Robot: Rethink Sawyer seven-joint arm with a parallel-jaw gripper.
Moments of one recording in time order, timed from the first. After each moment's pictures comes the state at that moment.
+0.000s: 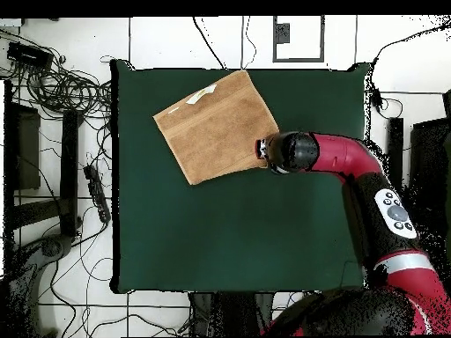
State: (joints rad) arm -0.61 -0.34 0.47 1.30 -0.50 0.70 1.56
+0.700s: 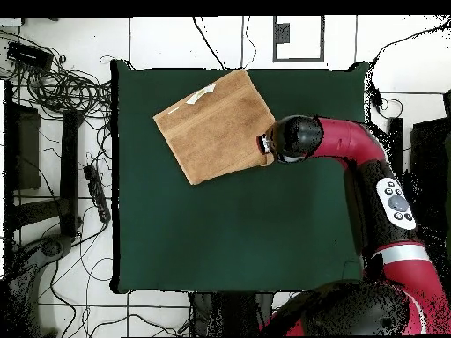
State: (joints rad) arm -0.61 -0.31 0.52 1.18 -0.53 0.88 1.34
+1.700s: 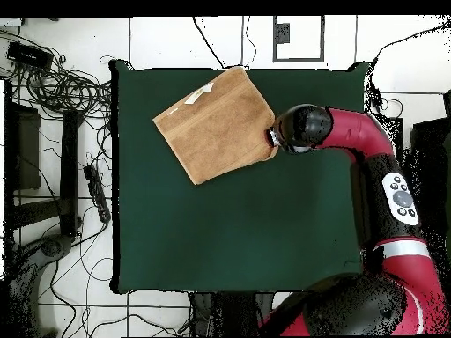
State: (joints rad) arm -0.62 -0.26 0.55 1.07 -0.54 0.94 1.20
